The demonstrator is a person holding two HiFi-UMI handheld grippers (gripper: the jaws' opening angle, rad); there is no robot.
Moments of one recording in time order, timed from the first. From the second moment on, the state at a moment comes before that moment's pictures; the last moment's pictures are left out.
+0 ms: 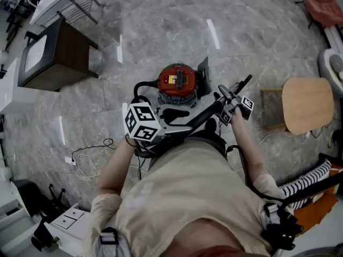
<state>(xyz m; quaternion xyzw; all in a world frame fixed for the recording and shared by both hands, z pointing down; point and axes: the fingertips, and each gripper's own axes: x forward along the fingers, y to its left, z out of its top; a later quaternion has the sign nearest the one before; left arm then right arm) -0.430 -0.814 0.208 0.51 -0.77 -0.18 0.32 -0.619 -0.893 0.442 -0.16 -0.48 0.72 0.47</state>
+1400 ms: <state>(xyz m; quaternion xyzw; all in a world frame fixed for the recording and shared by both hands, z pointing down) -0.413 -0.823 0.302 0.06 -0.87 -0.26 0.41 -0.879 -0.932 0.426 -0.40 -0.45 0.30 0.74</state>
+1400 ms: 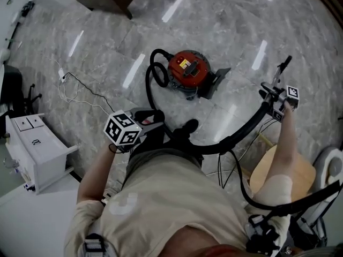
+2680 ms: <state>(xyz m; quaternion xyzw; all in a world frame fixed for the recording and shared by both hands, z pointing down) -0.444 -0.823 0.370 0.16 -0.85 -0.21 0.46 -0.772 -0.973 0.481 -0.48 -0.36 -0.05 0.80</state>
